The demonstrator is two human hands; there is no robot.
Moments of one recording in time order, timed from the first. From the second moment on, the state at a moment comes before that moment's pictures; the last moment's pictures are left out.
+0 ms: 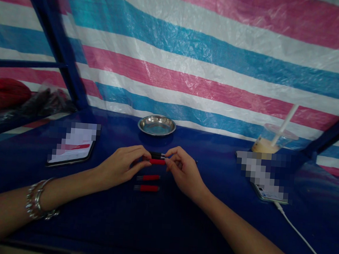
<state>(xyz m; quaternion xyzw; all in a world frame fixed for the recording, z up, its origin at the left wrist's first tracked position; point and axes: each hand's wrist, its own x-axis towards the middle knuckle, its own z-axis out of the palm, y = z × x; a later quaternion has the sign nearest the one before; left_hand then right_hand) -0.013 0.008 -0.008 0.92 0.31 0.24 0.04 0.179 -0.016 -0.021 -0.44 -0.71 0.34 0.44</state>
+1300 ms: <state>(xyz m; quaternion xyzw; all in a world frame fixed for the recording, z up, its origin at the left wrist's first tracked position) -0.009 0.013 -0.007 0.80 0.34 0.29 0.40 0.184 -0.017 -0.012 -0.41 -0.63 0.48 0.44</state>
